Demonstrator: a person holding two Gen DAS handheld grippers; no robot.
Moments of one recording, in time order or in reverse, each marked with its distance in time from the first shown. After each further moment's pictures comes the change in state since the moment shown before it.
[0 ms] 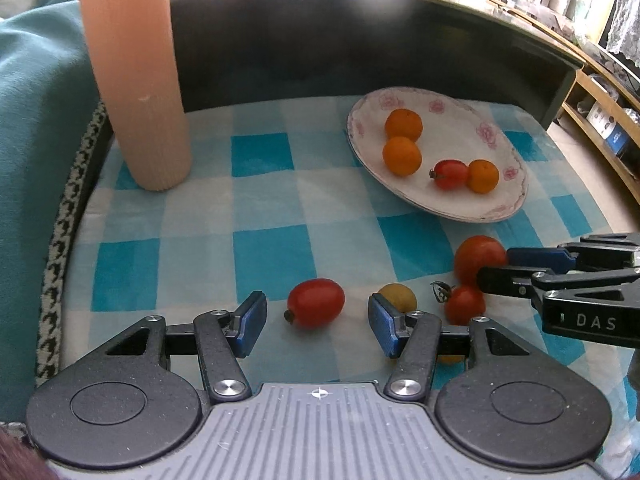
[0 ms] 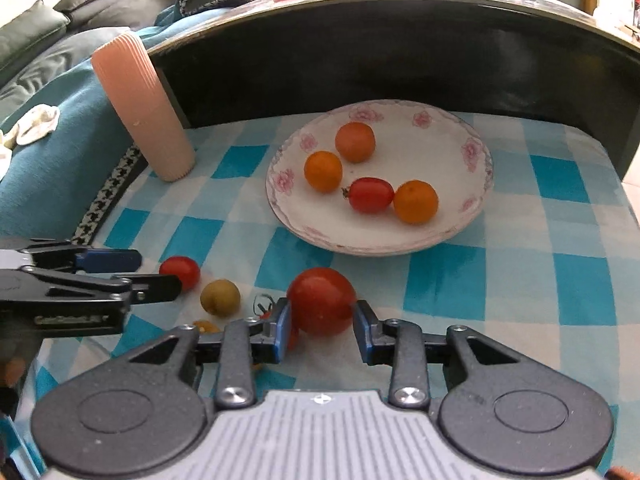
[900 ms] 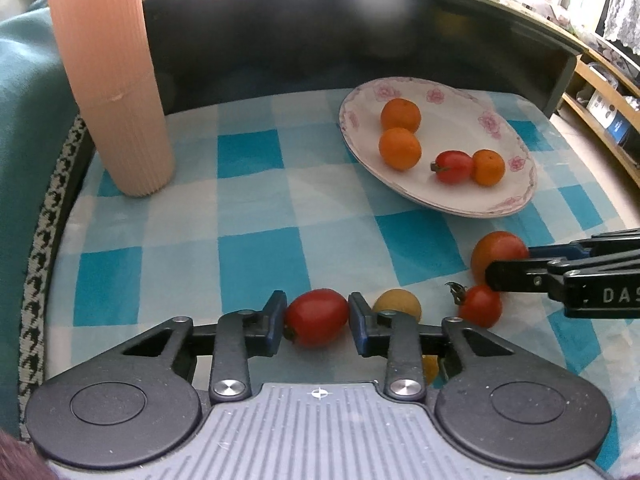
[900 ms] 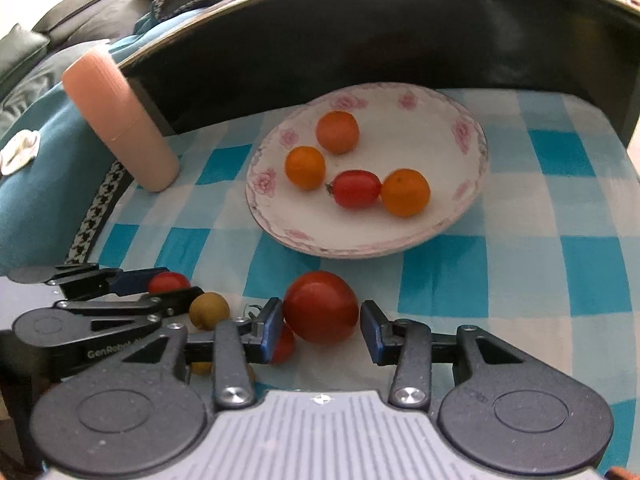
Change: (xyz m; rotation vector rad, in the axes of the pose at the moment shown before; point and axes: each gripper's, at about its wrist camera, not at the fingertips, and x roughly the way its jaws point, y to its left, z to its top) left arm 0.015 -0.006 0.001 0.031 -0.002 0.005; right arm 0.008 -0.017 0.005 0.118 0.047 0.033
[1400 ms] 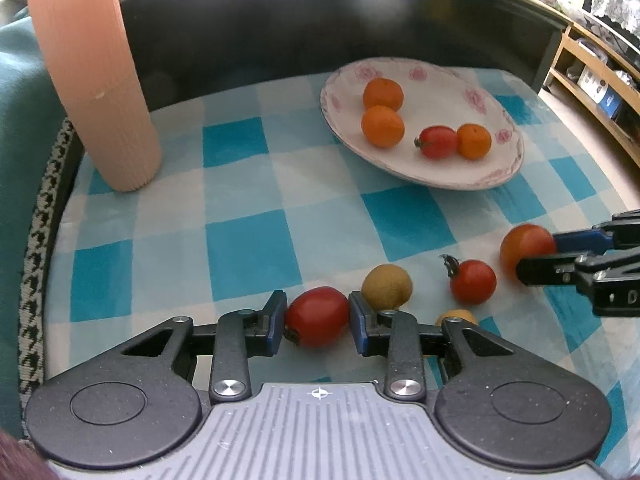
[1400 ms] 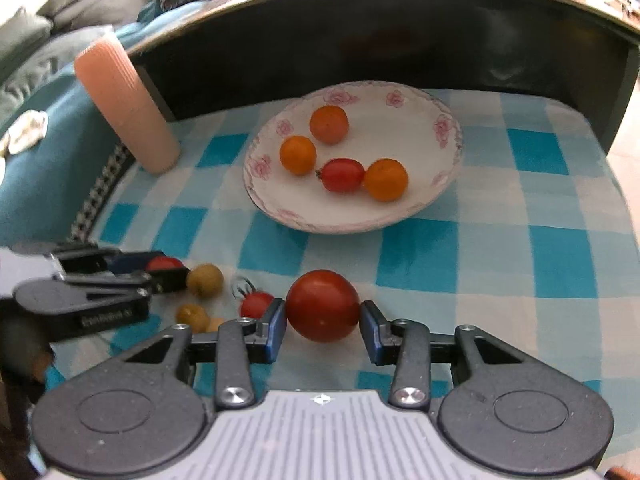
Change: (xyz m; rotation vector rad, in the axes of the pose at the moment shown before) left arm 0.000 -0.009 -0.004 0.066 0.032 0.008; right arm -0.019 -0.002 -0.013 -0.075 0.029 -0.066
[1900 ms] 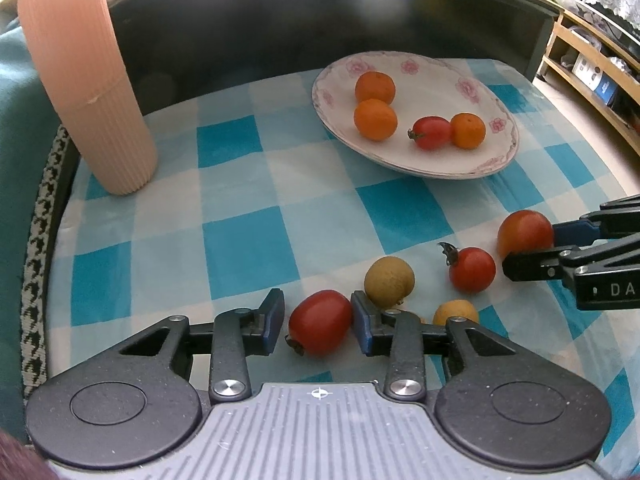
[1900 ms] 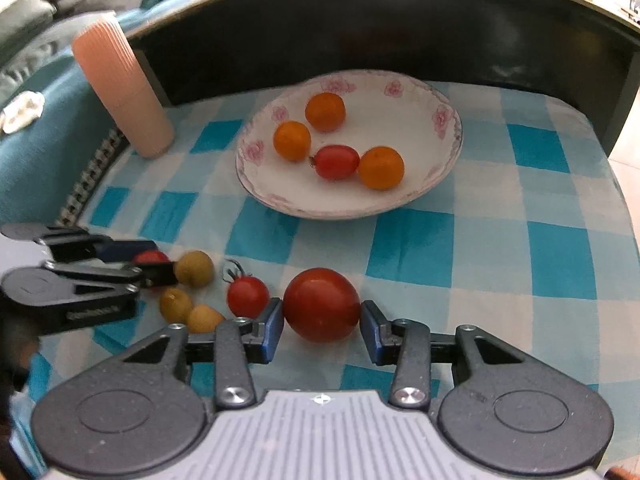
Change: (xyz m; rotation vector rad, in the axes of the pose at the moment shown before) left arm -0.001 -0.001 0.000 0.036 0.010 0.000; right arm 0.010 -0.002 -0.004 -0.017 0.020 0.005
